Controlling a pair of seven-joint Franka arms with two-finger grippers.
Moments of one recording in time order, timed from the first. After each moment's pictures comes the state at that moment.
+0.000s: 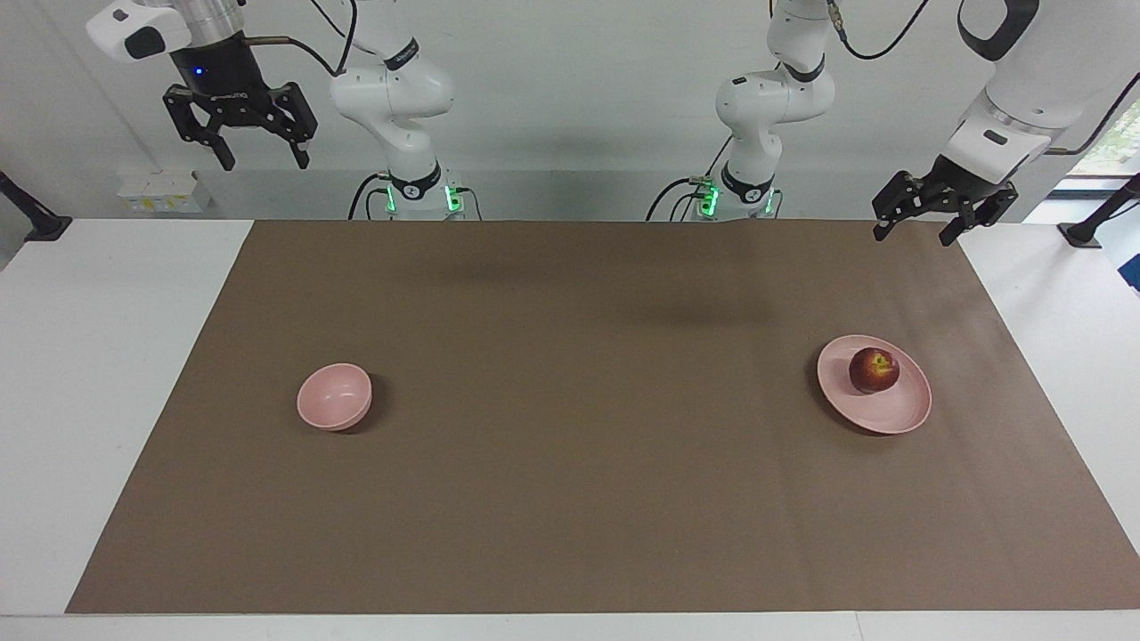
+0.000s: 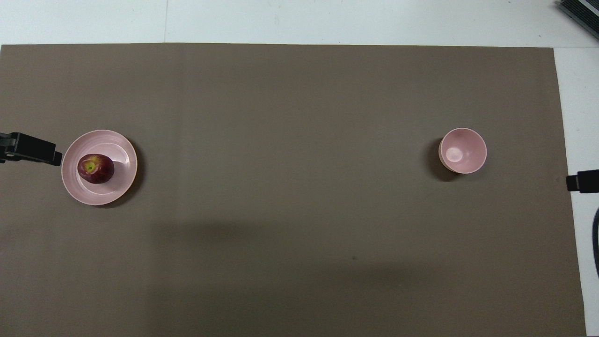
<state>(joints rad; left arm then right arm) 0.13 0.01 -0.15 -1.51 -0.04 1.49 0.10 0.08 -0.14 -0.11 -1.52 -0.02 1.43 -0.06</state>
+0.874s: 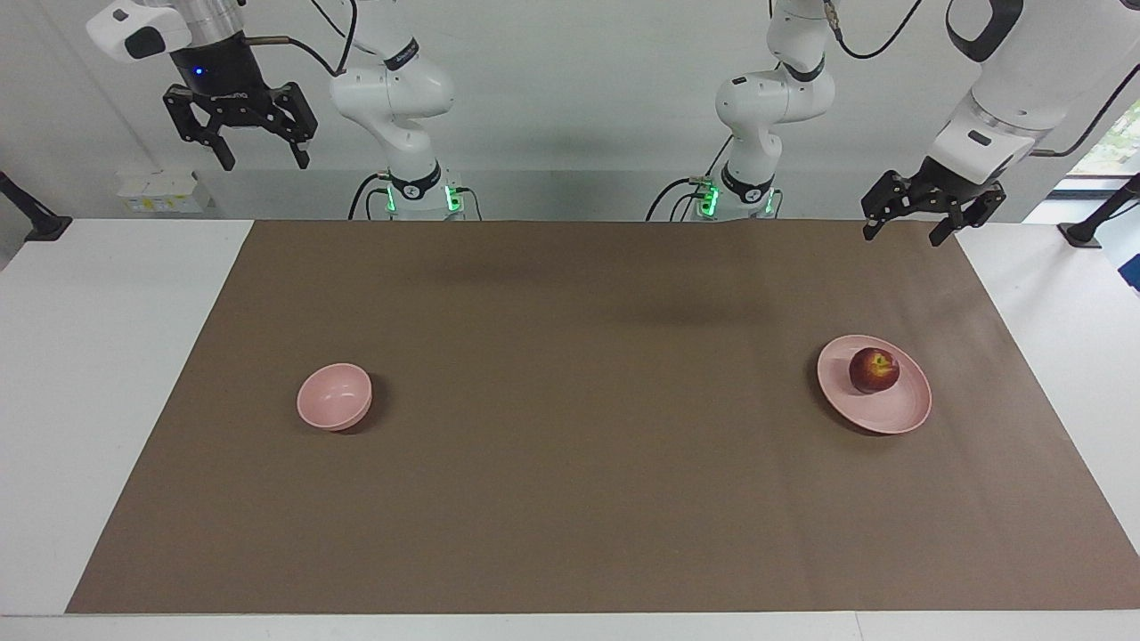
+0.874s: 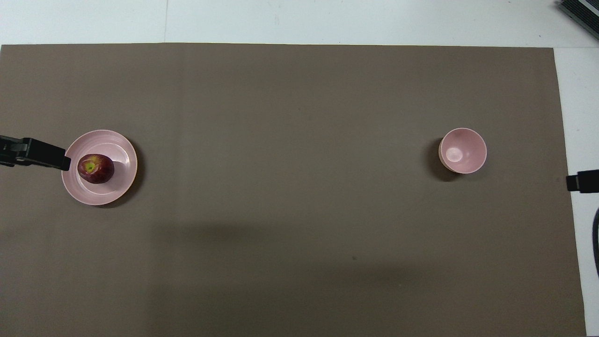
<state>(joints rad) 0.12 -0.01 -0.16 -1.56 -0.04 1.49 0.10 0.08 -0.14 -0.11 -1.52 -0.02 1.43 -0.06</state>
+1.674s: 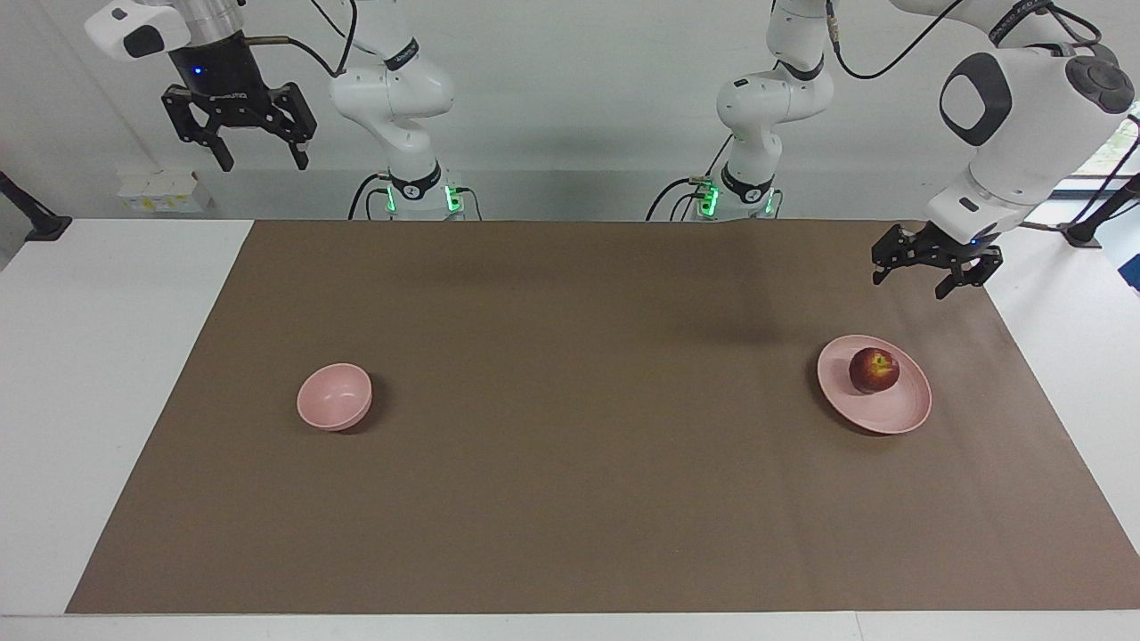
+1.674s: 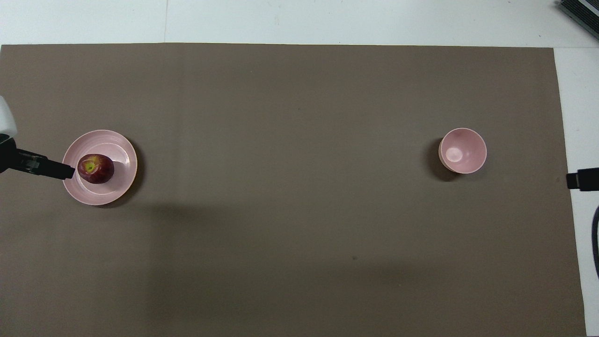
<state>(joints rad) 0.22 -0.01 -0.15 -1.84 -0.04 1.80 0.42 0.09 -0.14 -0.11 -1.52 -0.02 1.44 -0.06</state>
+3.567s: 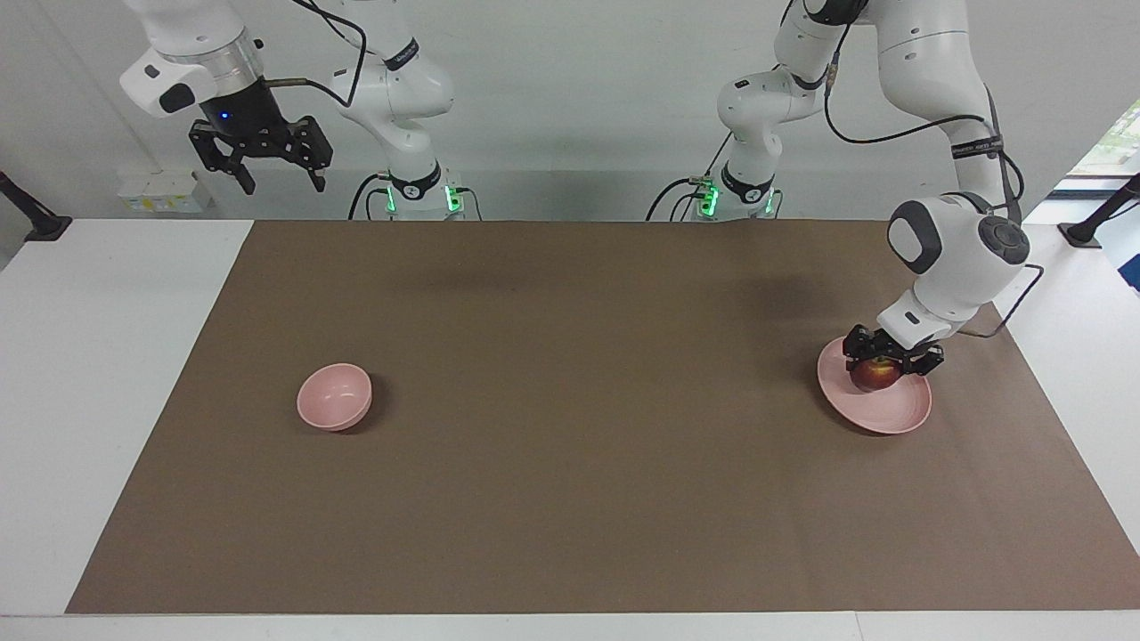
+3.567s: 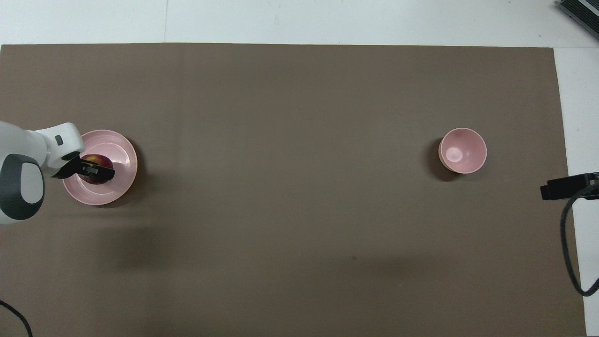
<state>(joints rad) 0.25 0.22 -0.15 -2.04 -0.04 2.25 0.47 0.09 -0.14 -0.11 -1.62 -0.02 1.44 -0.07</state>
